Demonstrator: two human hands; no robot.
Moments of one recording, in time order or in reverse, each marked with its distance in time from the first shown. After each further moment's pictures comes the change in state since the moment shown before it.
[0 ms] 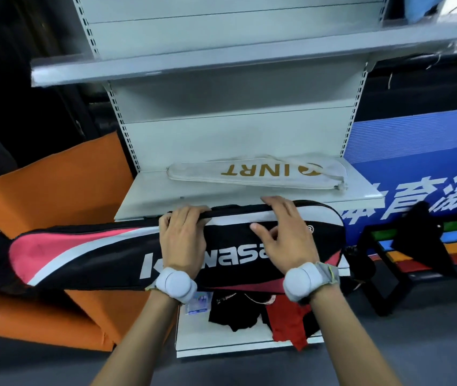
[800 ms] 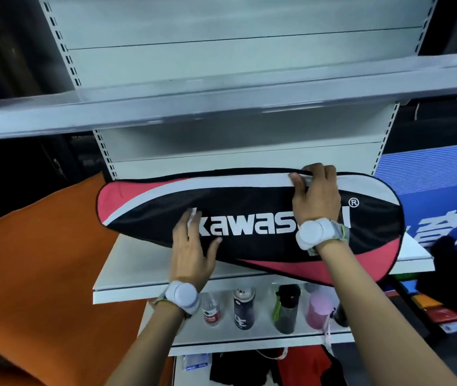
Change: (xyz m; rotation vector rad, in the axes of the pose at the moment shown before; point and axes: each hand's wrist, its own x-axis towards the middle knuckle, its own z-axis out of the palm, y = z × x) left_hand 0.127 -0.092 0.153 -0.204 -0.110 -0.106; right_hand 0.265 0.046 0.034 -0.062 0.508 0.134
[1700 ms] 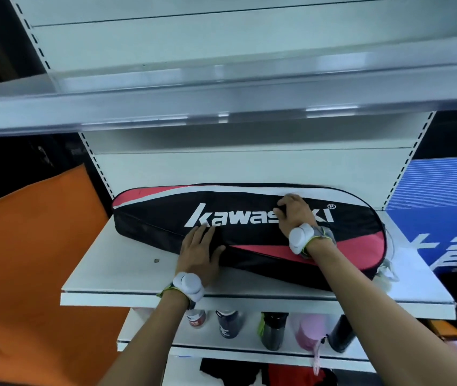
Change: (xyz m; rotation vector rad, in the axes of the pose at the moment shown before) left_hand 0.025 0.002 0.112 0.171 -0.355 -0.233; right_hand 0.055 0.122 0.113 -0.070 -0.748 -0.079
